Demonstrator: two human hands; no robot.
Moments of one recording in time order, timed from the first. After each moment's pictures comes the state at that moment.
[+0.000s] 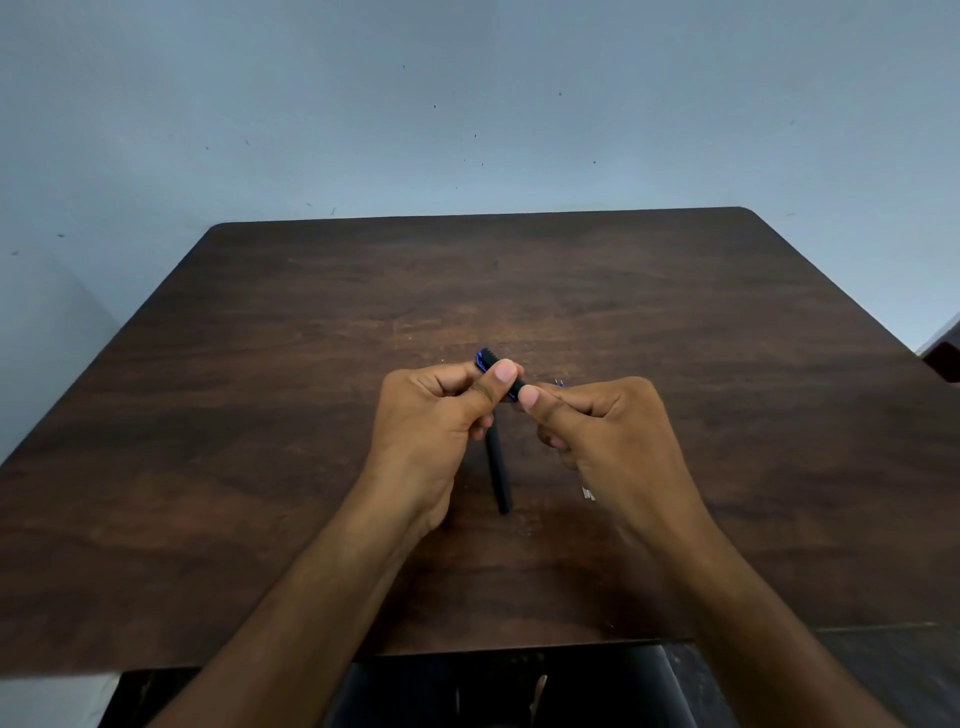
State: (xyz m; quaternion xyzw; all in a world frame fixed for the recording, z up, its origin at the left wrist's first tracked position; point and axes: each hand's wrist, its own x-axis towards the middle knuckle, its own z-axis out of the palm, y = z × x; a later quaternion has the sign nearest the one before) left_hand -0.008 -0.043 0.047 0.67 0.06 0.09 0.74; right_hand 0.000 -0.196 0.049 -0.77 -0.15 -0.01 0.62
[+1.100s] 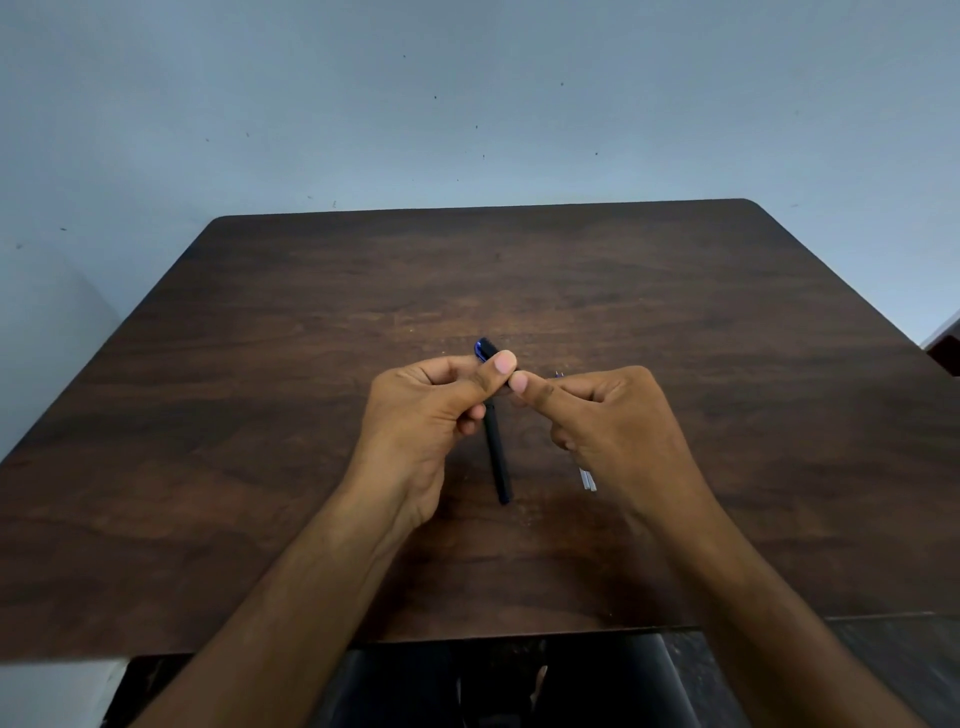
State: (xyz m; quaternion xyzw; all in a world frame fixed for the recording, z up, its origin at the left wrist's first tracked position) left_hand -0.008 -0.037 0.048 0.62 0.12 0.04 0.77; right_hand 0.007 -0.197 0.046 -0.81 -0.11 -0.01 0.57
